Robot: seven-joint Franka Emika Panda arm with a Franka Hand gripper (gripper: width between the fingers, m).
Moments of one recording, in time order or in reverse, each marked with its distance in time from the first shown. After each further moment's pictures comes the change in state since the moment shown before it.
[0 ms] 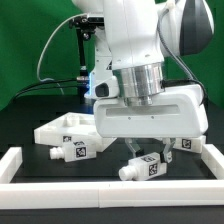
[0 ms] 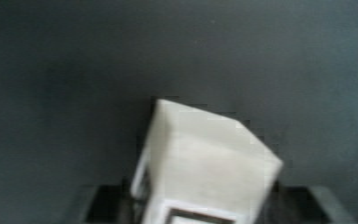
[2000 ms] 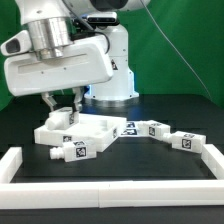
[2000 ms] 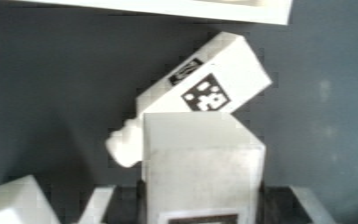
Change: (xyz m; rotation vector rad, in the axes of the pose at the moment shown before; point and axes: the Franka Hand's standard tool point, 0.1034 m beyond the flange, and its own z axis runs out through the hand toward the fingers) arm 0.027 0.150 -0.100 -0.003 -0.036 -0.345
